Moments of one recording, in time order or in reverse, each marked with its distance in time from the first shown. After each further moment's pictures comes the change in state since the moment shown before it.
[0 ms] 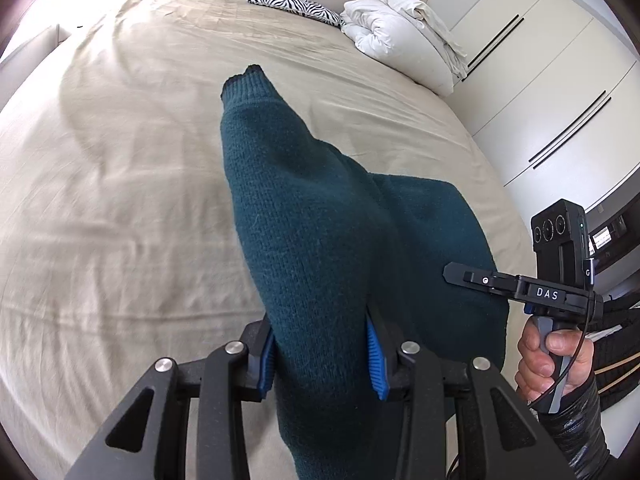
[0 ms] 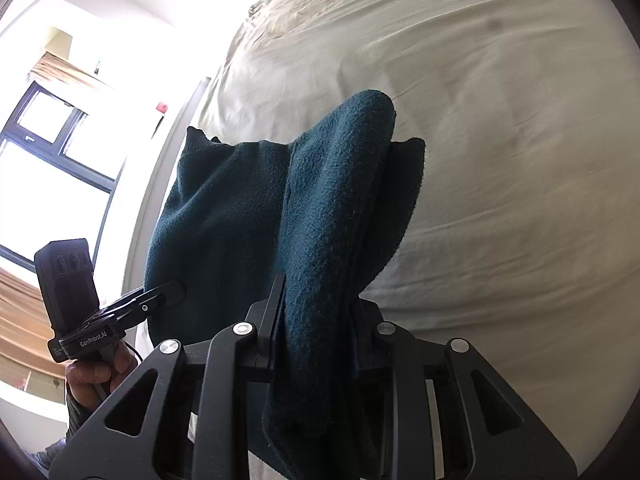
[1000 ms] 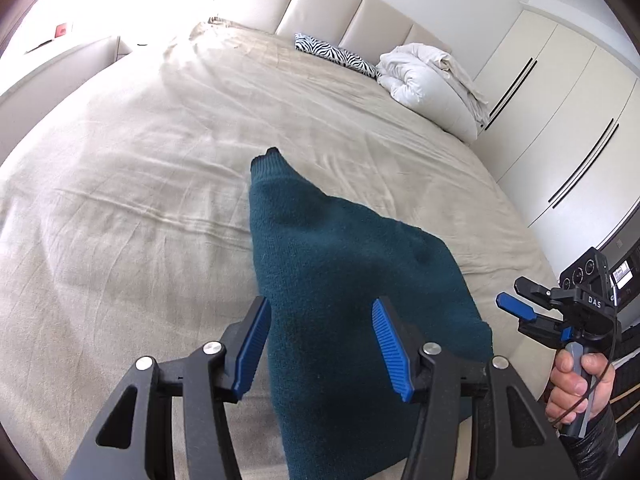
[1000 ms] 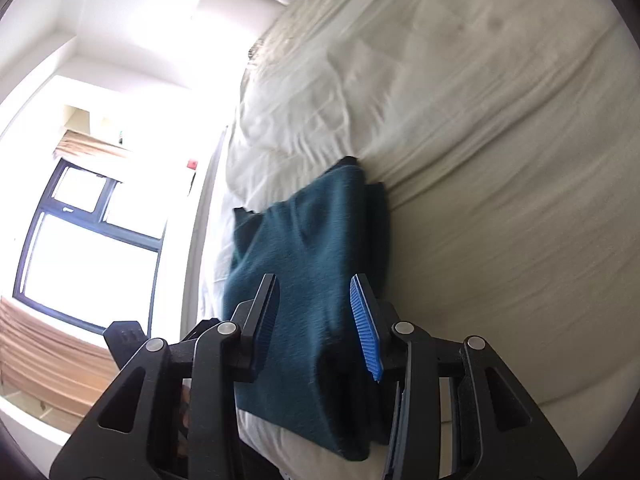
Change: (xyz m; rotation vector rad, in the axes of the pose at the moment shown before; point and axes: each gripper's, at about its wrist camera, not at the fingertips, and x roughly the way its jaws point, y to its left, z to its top) left arm -0.053 0.051 -0.107 -0.050 -0.230 0.098; right arm -0.003 0.009 -0.107 0.165 -0.164 0.235
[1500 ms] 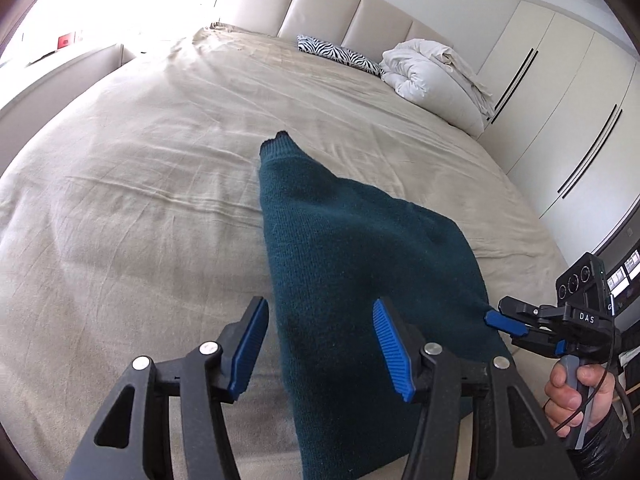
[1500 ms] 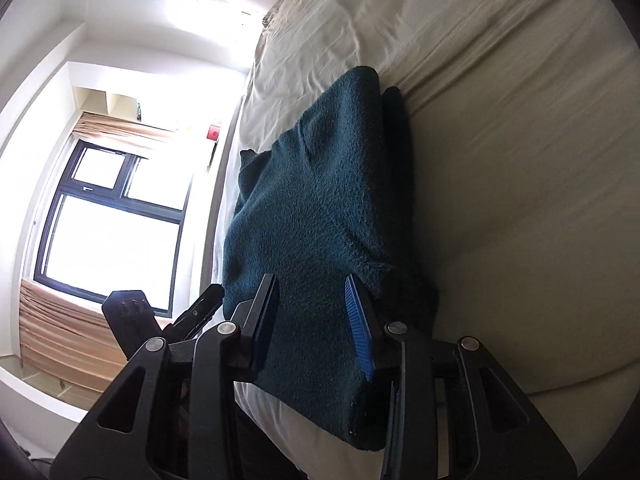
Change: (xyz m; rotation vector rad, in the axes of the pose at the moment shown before) left arm -0.003 -0.001 -0.023 0.042 -0.027 0.051; right arm 0.042 -0.017 -0.028 0.000 0.055 -0.026
